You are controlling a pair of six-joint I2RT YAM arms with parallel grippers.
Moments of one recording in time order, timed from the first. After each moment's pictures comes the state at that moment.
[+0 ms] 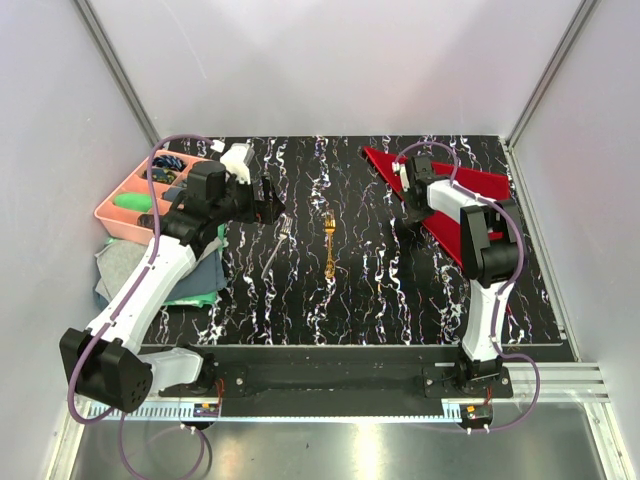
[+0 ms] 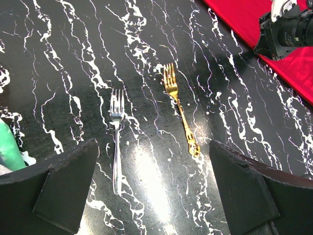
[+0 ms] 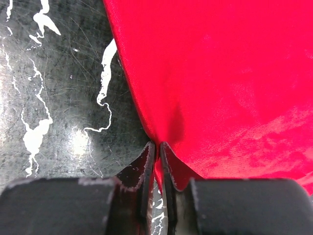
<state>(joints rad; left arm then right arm) -0.31 1.21 1.12 -0.43 0.21 -0.22 0.21 2.07 1.45 -0.45 0.22 -0.22</state>
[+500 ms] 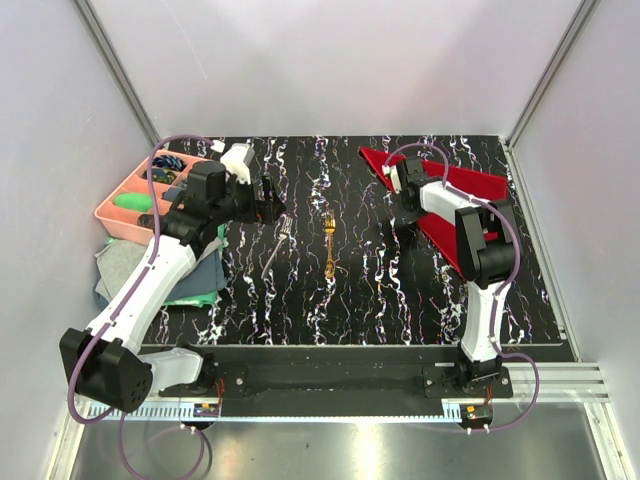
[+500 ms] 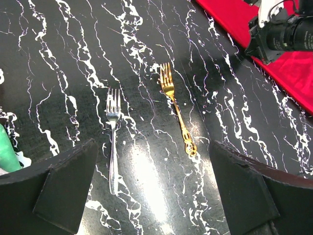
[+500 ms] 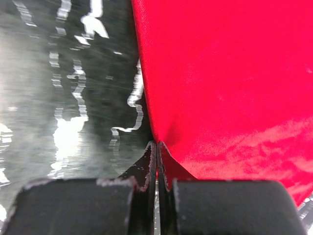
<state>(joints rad) -0.31 1.21 1.12 -0.43 0.22 -0.23 0.26 2.08 1.45 -0.44 0.23 -0.26</state>
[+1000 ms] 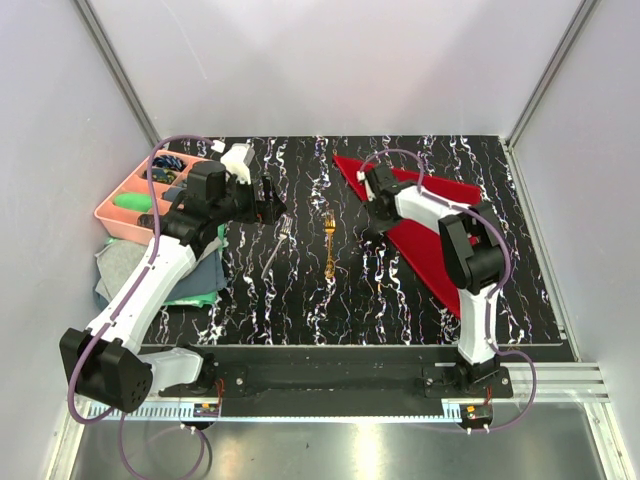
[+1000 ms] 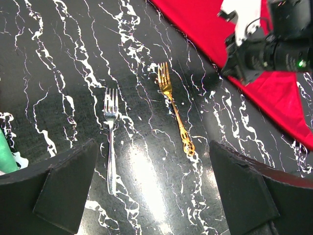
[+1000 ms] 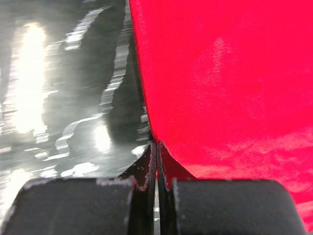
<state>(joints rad) -0.31 1.21 1.12 -0.43 0.23 -0.24 0.42 2.07 1.47 -0.51 0.17 -0.04</state>
